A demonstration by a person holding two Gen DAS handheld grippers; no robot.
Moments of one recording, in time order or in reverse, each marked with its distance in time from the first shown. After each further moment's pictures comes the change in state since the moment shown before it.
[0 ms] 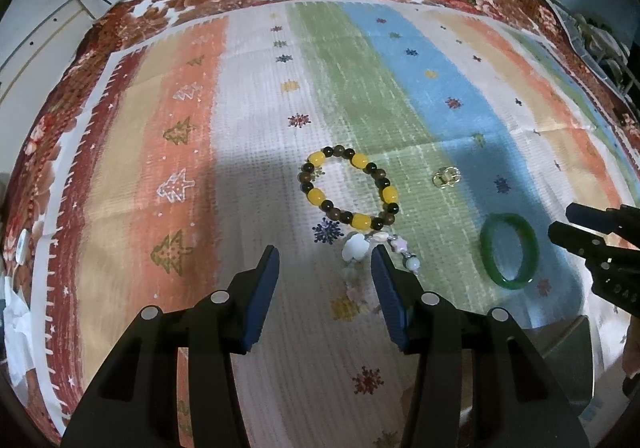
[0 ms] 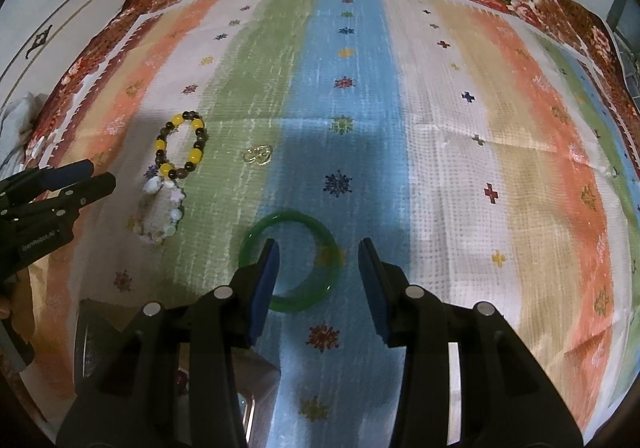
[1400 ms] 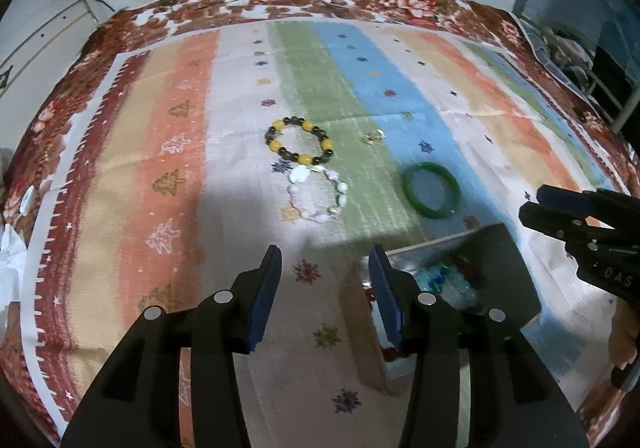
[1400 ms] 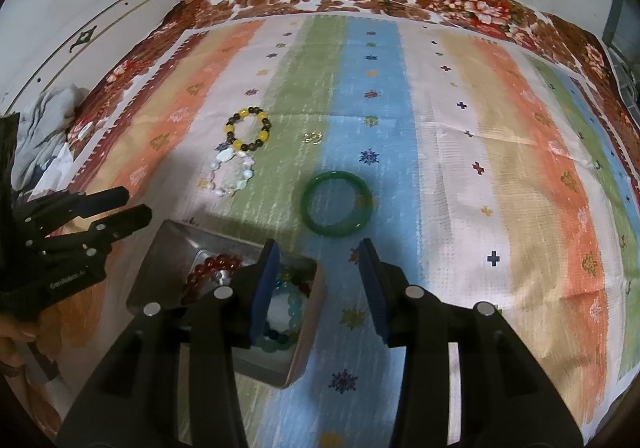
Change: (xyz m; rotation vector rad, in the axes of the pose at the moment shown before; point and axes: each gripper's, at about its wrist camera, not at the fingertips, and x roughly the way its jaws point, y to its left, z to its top) left arm -0.075 -0.026 -0.078 -0.018 -0.093 -0.078; right arm -0.081 0.025 -0.066 -0.035 -0.118 0.054
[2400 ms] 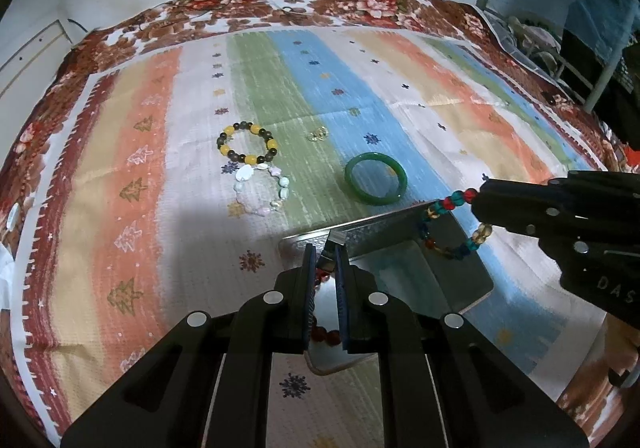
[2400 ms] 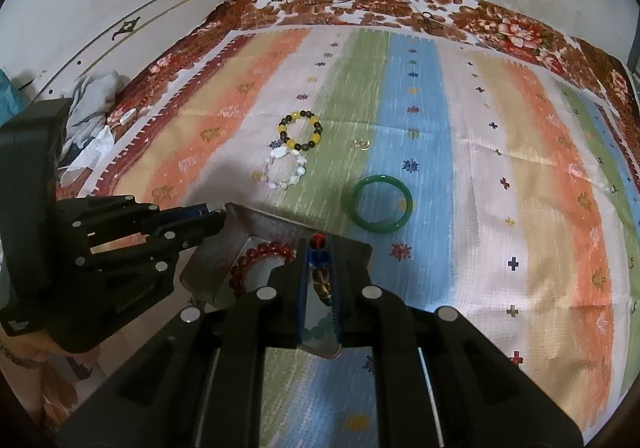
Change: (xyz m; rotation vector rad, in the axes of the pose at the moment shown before) left arm -0.015 -0.041 -0.019 0.084 -0.031 -0.078; right arm -0.030 0.029 -0.013 -0.097 -0.028 0.099
